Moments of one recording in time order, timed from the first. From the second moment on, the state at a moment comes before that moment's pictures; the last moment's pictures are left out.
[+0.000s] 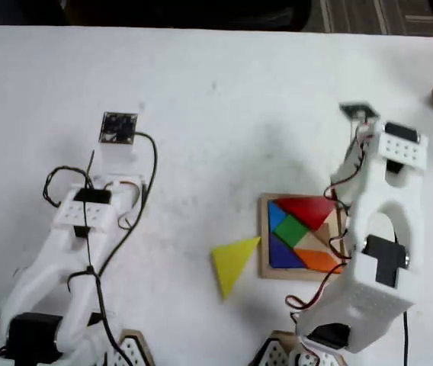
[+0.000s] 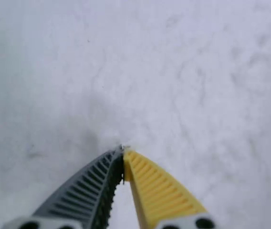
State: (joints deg) left arm -0.7 -19.8 56.0 34.9 2.4; right arm 17.9 13.0 10.2 80.8 34.4
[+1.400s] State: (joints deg) left arm -17.5 -14.3 55.9 32.8 2.4; right arm 18.6 -0.5 29.6 70.2 29.0
